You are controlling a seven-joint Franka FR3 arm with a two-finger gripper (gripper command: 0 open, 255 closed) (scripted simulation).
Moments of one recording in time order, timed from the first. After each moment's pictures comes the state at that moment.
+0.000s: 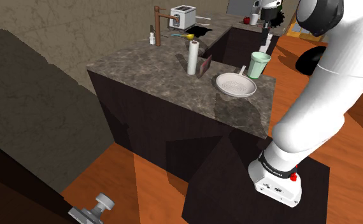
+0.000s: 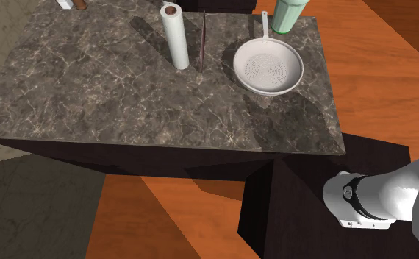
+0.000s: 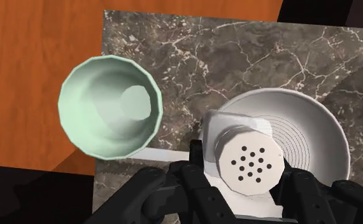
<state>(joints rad) -0.44 0.14 -0.51 -1.59 -0.14 1.63 -1.14</state>
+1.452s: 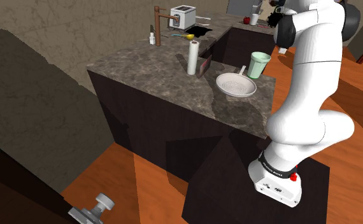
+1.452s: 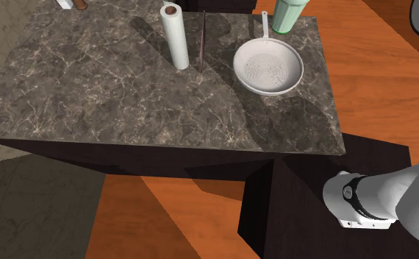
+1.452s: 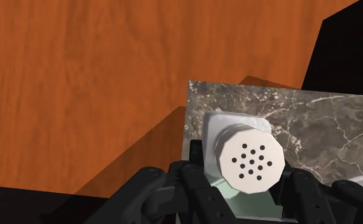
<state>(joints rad) -0.81 0.61 -0.56 -1.07 0.09 1.59 -1.50</state>
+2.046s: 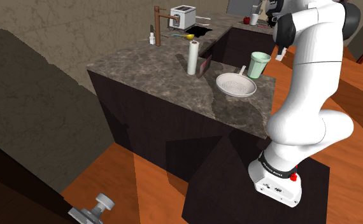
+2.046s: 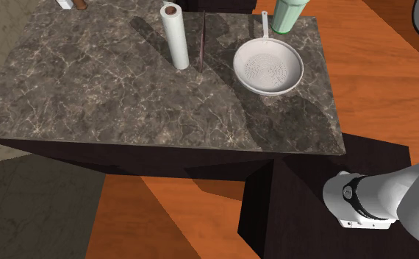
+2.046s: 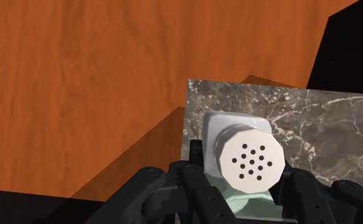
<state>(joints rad) -0.78 0.59 -0.56 -1.22 0.08 1.72 -1.48</state>
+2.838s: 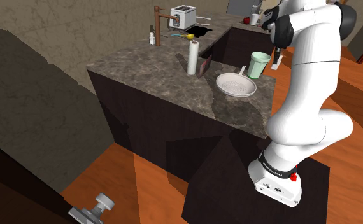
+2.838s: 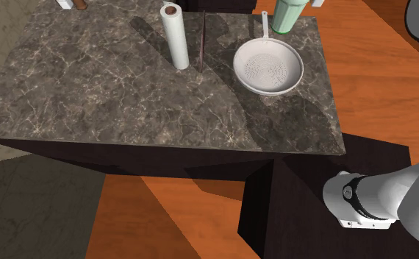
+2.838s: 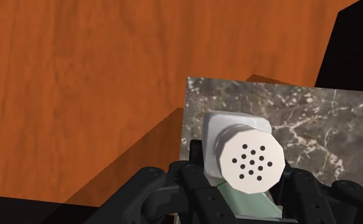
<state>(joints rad) -0.76 0.60 -0.55 -1.36 0.09 1.88 -1.47</state>
